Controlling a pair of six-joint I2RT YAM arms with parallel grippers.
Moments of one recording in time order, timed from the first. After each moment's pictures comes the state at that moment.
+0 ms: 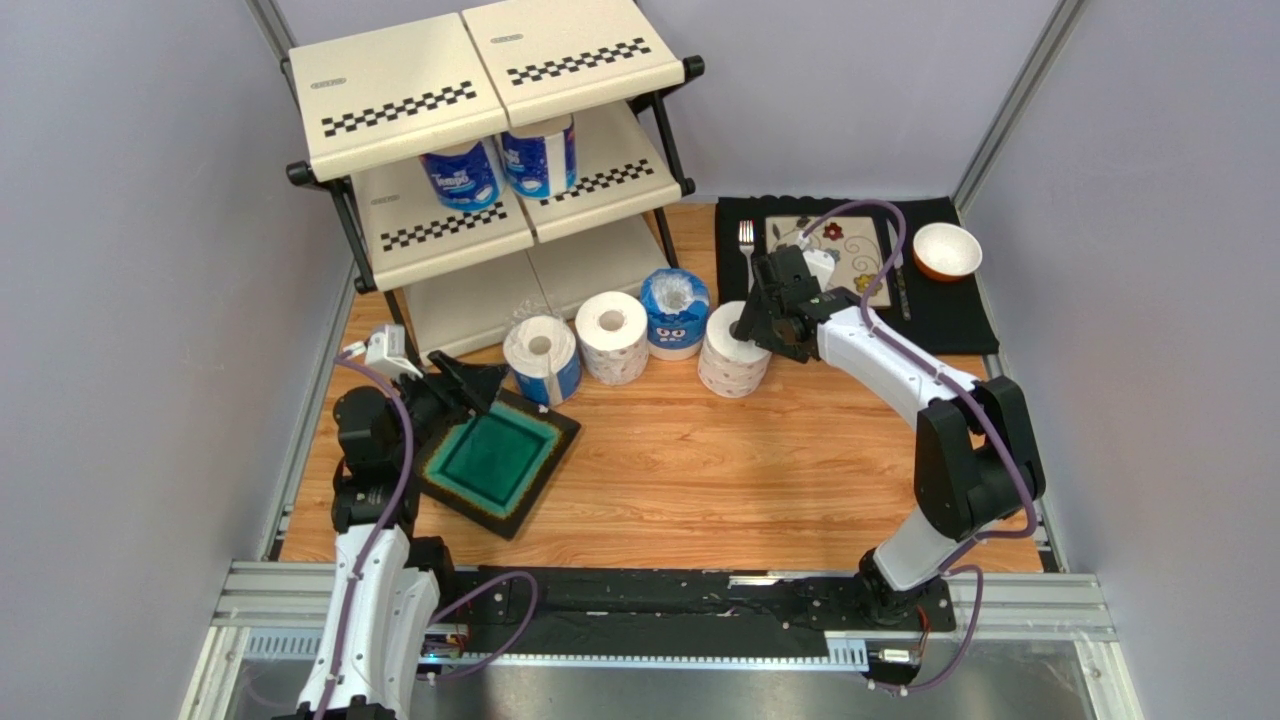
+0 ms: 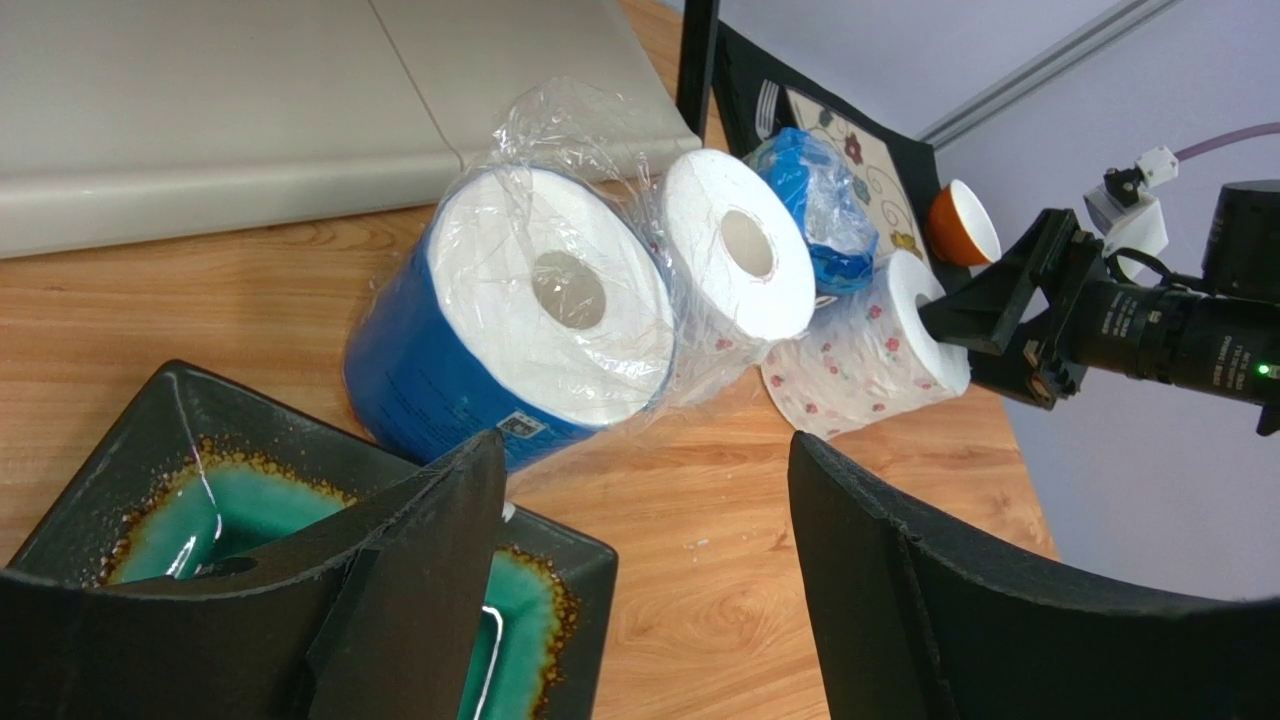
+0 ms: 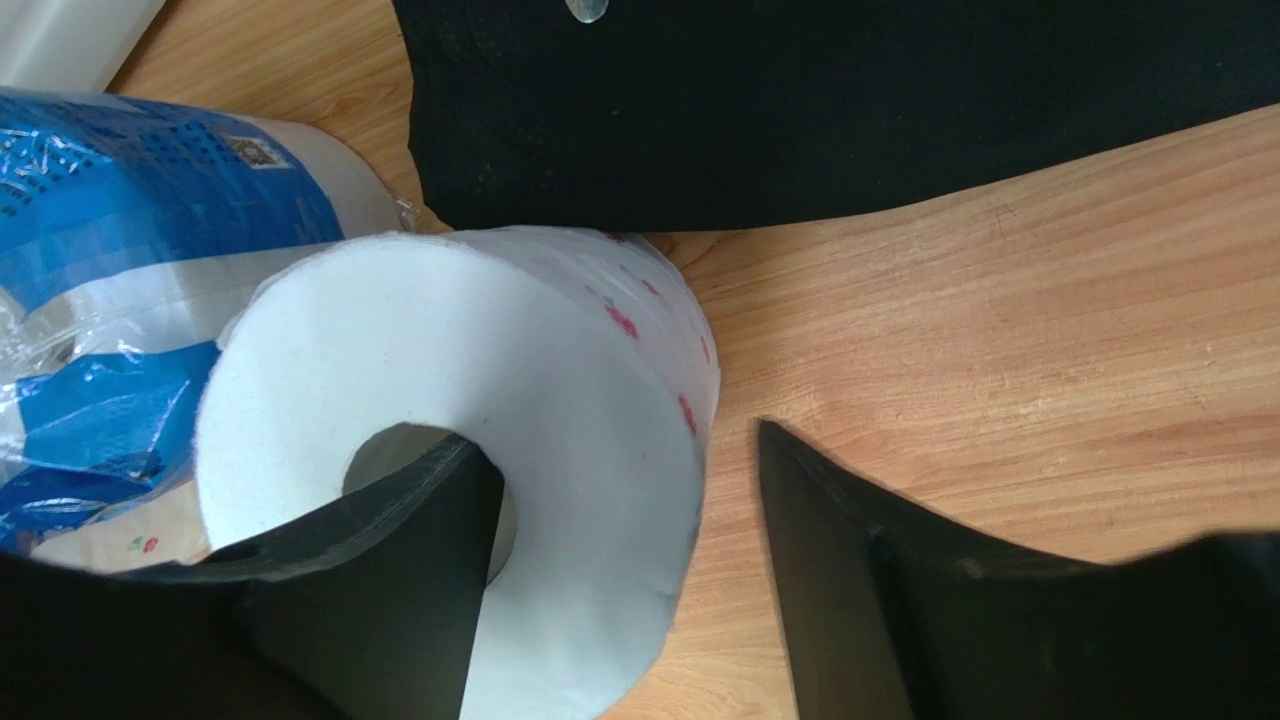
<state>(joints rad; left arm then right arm) 0.12 0.54 0.32 0.07 0.52 -0.63 0.41 1.62 1.18 -0.52 0.29 0.70</state>
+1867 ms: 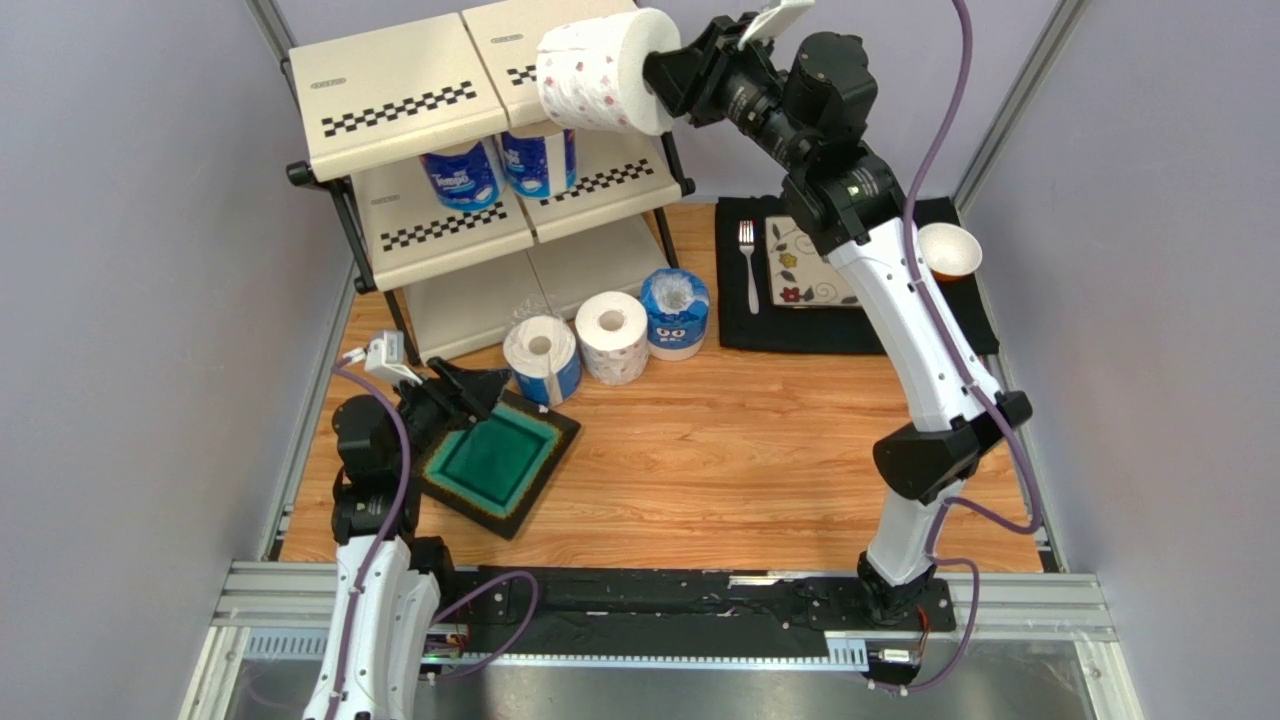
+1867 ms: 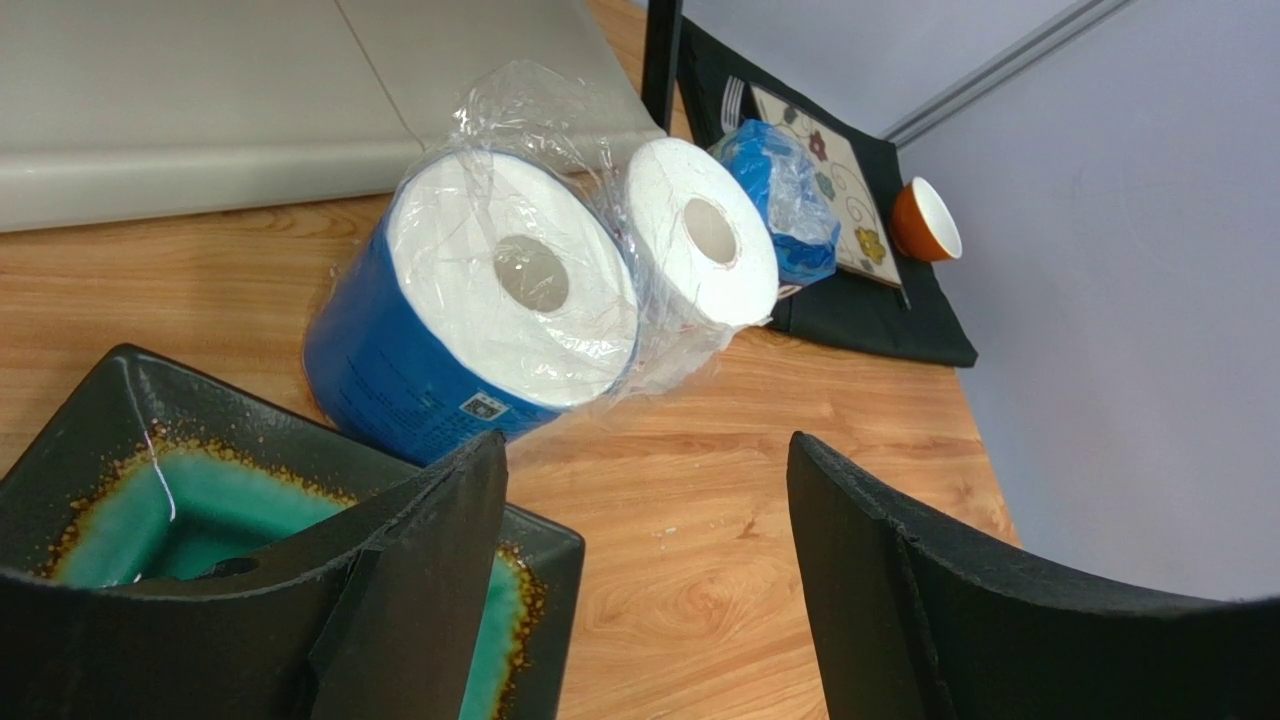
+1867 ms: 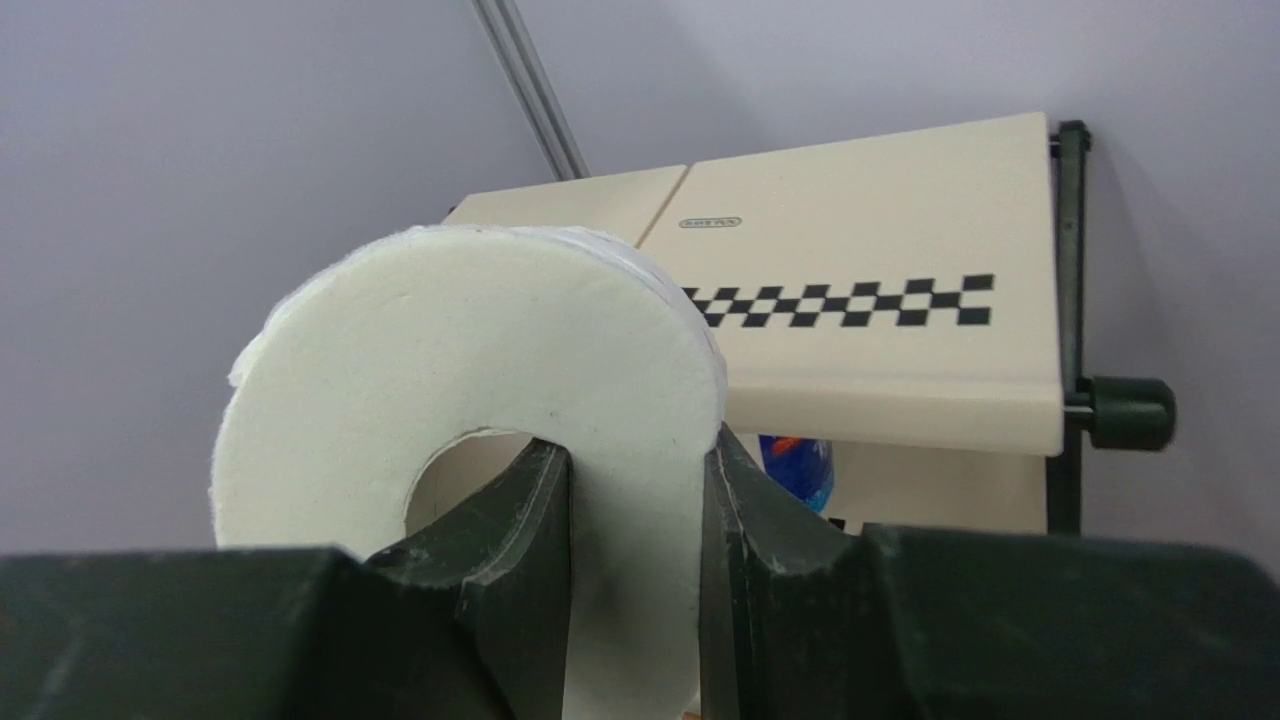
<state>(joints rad) 0.12 0.48 0.31 0.04 0.55 -0.67 0.52 1.84 2.33 -0.25 -0.22 0.40</state>
